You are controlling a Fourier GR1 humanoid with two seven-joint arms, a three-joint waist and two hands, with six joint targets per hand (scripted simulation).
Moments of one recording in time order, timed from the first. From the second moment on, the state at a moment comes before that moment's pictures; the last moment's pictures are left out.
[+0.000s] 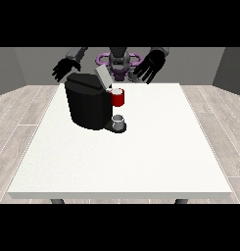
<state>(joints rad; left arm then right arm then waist) -1.00 0.35 0.16 -0.63 -0.66 -0.20 -0.18 -0.19 -0.04 -0.08 -1.36 -0.07 -0.16 -0.09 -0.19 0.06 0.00</state>
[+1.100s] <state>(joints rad) -0.62 0.06 0.36 -0.74 -0.26 -0.28 -0.23 -0.20 -0.17 -0.05 -1.47 -0.08 0.00 0.04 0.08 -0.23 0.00</state>
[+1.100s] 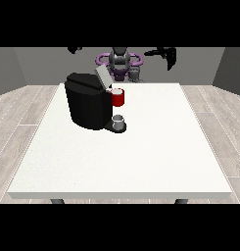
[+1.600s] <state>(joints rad) -0.48 0.03 0.32 -0.92 -0.15 -0.33 -0.20 -0.28 -0.17 -0.03 -1.43 -0.04 0.02 0.06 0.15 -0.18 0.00</state>
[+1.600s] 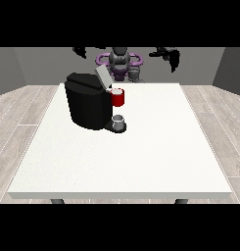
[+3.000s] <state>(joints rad) -0.25 0.07 0.19 -1.36 0.01 -0.25 -0.09 -0.56 -0.17 -0.09 -1.11 -0.01 0.07 -0.08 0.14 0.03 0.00</state>
